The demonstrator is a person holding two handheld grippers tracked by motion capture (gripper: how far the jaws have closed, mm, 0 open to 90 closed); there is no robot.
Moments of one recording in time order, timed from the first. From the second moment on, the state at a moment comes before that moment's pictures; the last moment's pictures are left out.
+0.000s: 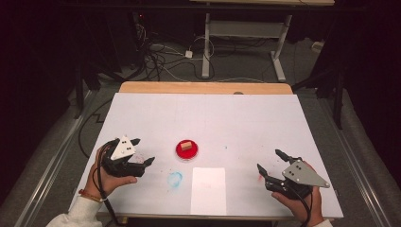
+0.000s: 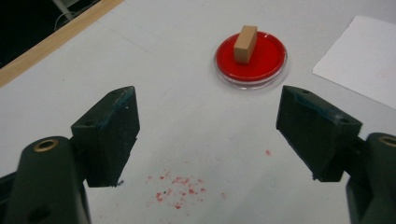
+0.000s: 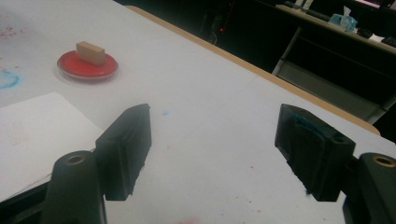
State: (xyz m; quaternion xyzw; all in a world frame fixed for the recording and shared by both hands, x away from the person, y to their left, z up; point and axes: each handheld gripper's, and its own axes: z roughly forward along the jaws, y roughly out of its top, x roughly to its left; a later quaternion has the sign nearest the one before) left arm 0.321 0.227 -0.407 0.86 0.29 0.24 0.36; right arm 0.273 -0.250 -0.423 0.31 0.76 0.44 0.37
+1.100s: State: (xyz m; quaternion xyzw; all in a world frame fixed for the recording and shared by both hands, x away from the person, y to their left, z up) left arm 0.351 0.181 -0.395 0.89 0.25 0.19 0.33; right arm 0.280 -0.249 -0.428 0.31 0.76 0.43 0.37
